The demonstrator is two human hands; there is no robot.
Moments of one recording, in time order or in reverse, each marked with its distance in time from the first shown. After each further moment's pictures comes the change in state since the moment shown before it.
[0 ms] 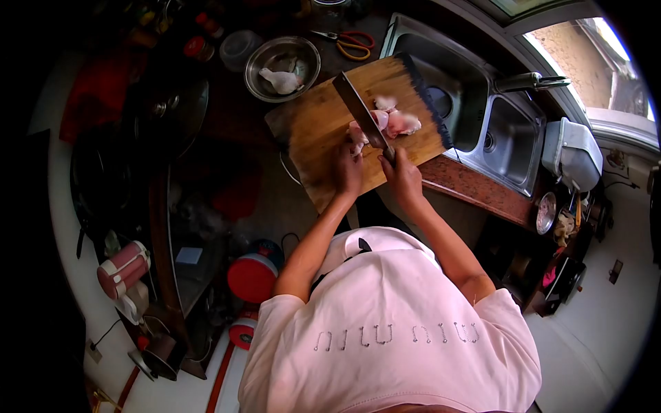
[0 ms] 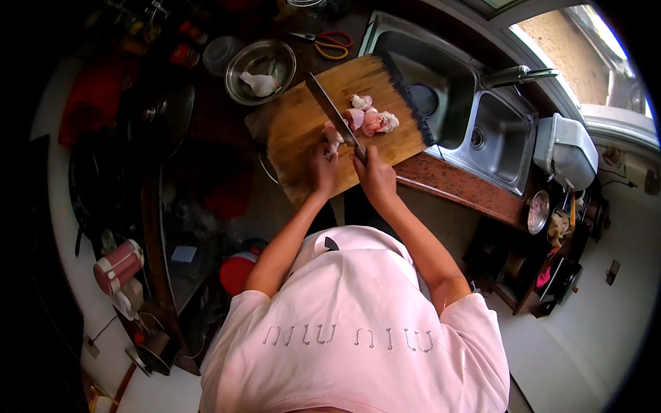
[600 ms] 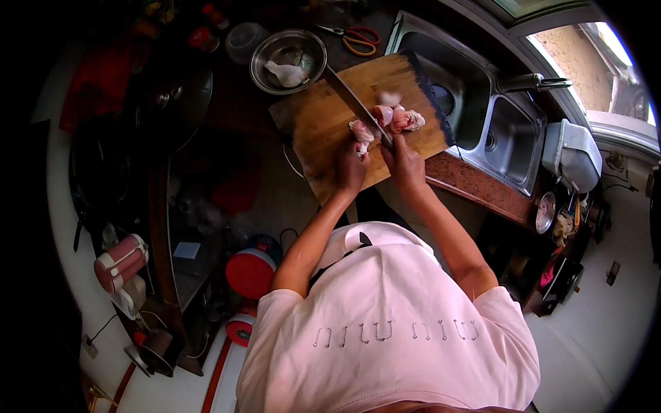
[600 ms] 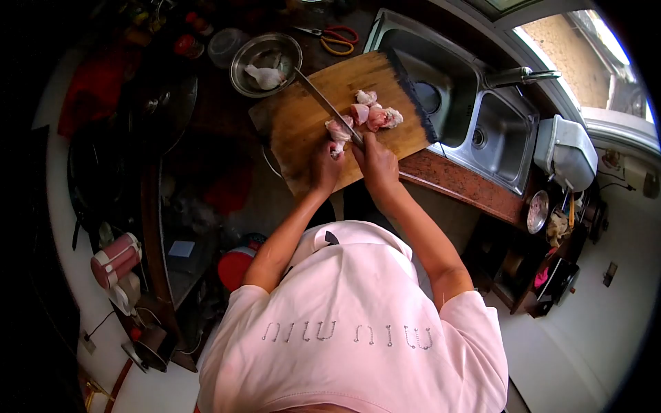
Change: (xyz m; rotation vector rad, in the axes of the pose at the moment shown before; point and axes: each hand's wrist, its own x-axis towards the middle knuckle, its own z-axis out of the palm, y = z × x) left_hand -0.005 -0.010 -0.003 0.046 -0.050 0.129; right_hand 0.012 -0.025 -0.016 -0.080 0.018 -0.146
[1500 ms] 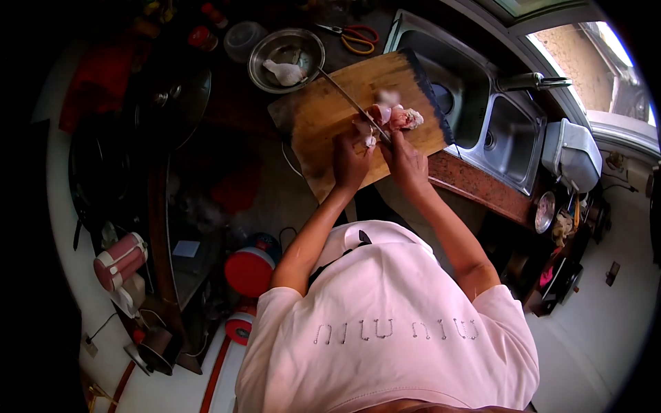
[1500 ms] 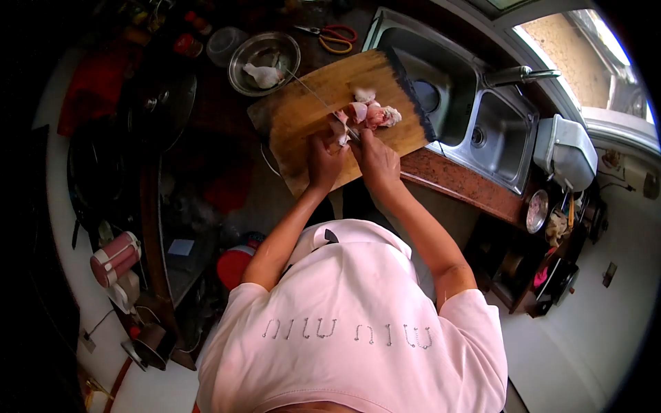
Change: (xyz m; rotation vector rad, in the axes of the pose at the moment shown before) left_hand 0.007 0.029 -0.014 -0.222 0.033 -0.103; right_hand 0.005 -0.005 -0.014 -0.079 -0.094 0.034
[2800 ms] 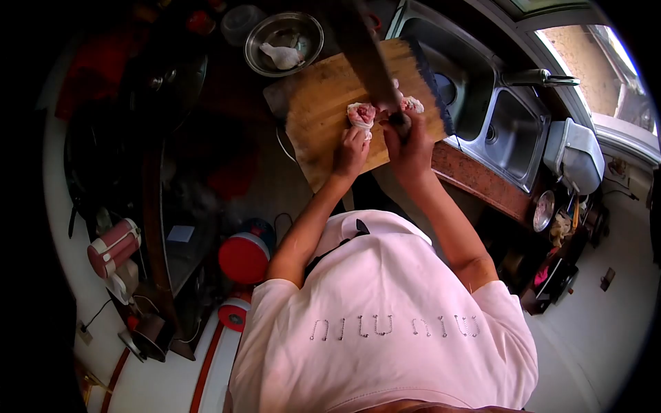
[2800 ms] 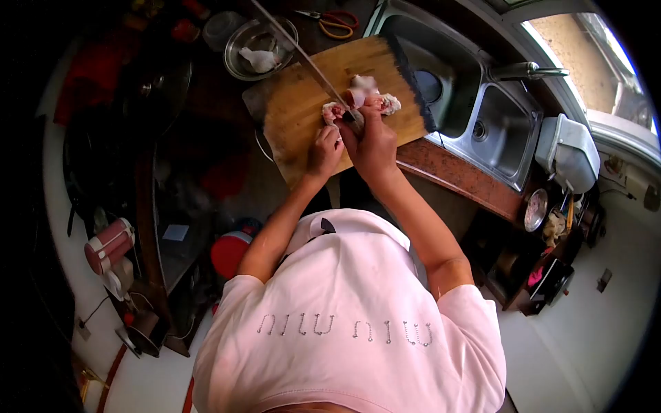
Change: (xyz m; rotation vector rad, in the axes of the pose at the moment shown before) left_hand -0.007 -0.022 0.014 0.202 -0.098 0.332; right_hand 0.006 -0.025 -0.031 0.483 0.431 -0.243
